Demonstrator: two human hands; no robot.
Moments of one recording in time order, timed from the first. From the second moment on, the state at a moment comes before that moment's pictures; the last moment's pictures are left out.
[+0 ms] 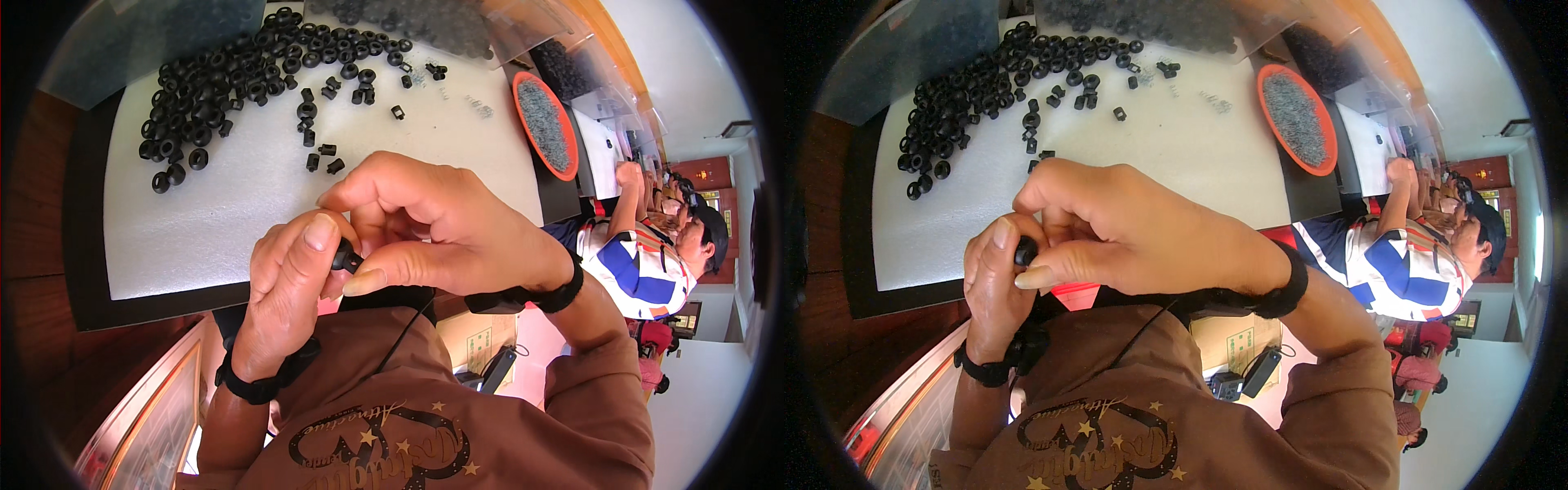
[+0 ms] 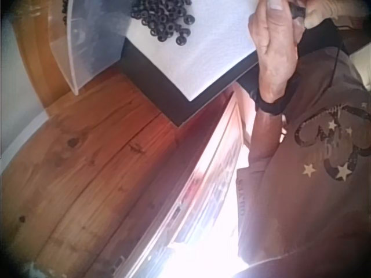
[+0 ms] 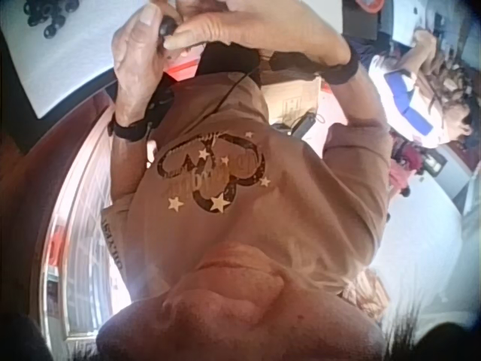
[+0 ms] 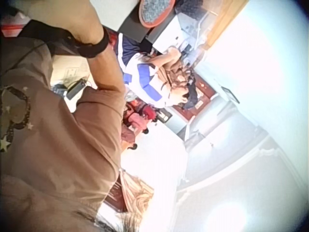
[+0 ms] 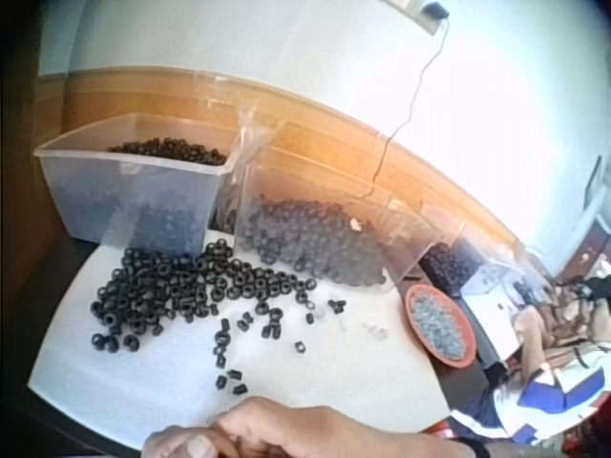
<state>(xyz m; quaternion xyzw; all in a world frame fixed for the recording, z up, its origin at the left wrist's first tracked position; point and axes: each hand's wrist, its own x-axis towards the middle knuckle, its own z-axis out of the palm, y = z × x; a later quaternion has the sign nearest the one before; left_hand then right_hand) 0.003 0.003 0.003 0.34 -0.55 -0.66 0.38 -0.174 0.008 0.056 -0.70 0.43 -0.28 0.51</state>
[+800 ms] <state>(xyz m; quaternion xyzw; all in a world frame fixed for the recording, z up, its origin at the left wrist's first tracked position) -0.003 -0.007 -0.001 0.35 -0.46 -0.71 0.40 -0.172 -0.006 0.054 -0.69 0.44 -0.30 0.49</state>
